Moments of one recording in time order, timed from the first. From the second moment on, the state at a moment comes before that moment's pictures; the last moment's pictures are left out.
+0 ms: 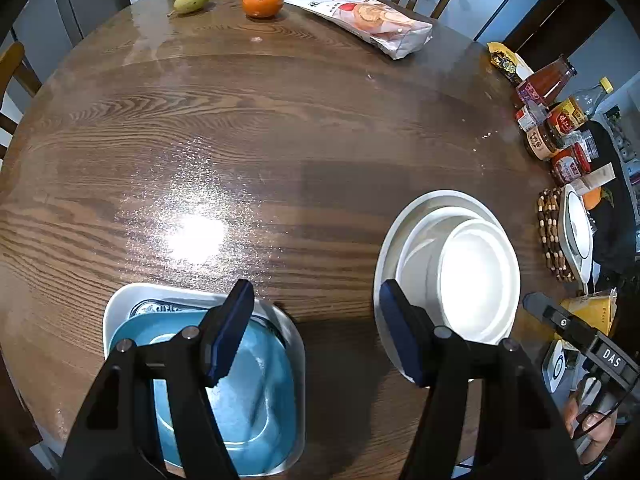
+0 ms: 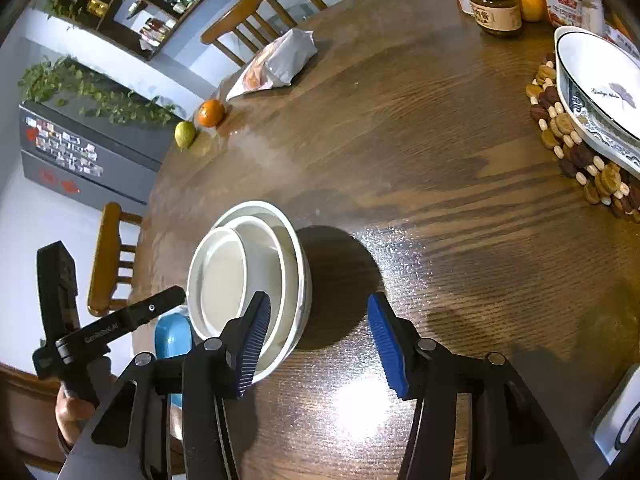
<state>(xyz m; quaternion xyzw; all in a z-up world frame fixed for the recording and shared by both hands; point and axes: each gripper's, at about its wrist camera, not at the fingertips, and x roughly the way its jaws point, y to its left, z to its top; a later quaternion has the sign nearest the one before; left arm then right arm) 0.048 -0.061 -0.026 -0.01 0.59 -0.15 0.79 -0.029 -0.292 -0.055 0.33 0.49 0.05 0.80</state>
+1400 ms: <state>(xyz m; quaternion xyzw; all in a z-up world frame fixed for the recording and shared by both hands) 0.058 -0.095 -0.044 0.04 0.60 -0.18 0.77 -0.007 -0.269 -0.066 0.29 0.52 0.04 0.80</state>
